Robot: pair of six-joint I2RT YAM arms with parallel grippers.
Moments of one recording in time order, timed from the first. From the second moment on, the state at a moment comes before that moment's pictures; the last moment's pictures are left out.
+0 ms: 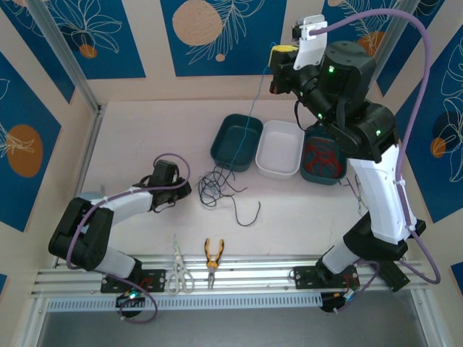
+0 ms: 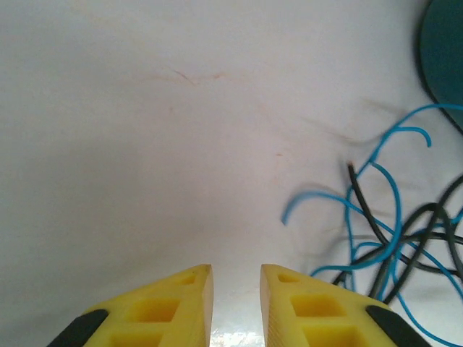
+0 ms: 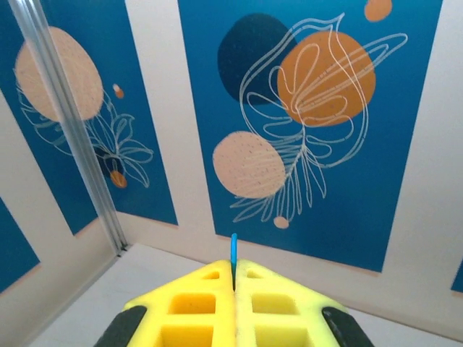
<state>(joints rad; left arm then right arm) -0.39 1.46 0.63 -0.09 0.10 -0.73 0.69 1.56 2.45 -0.90 0.26 0.10</state>
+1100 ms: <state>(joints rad) -0.55 1.54 0.84 0.00 0.09 -0.52 0.73 1.52 2.56 -0.89 -0.05 0.17</state>
